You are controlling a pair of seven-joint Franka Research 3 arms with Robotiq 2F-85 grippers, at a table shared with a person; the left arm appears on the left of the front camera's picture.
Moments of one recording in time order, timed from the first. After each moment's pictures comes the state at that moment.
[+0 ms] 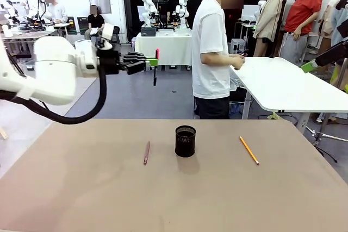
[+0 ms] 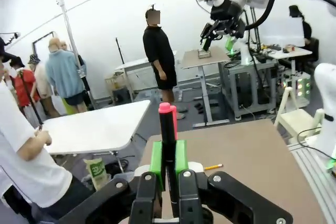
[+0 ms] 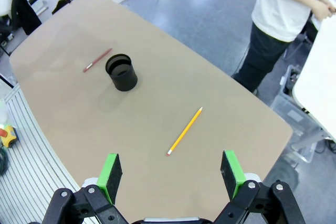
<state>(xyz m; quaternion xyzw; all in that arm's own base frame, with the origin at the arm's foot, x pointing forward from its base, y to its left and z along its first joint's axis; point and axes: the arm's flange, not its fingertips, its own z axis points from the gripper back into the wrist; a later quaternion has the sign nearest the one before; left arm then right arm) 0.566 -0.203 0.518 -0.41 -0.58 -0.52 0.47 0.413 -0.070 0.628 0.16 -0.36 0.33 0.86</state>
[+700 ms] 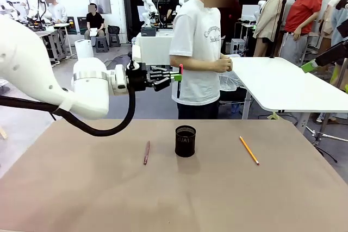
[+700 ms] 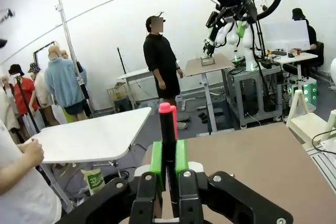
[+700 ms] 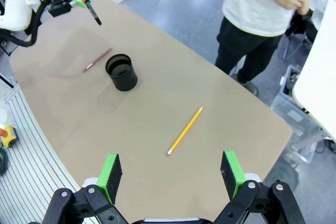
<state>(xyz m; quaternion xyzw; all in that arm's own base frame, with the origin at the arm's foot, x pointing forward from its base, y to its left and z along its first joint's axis) 0.592 -0.278 0.447 -0.43 -0.59 -0.51 0.46 0.412 -0.070 0.628 0.16 -0.36 0.33 0.86</state>
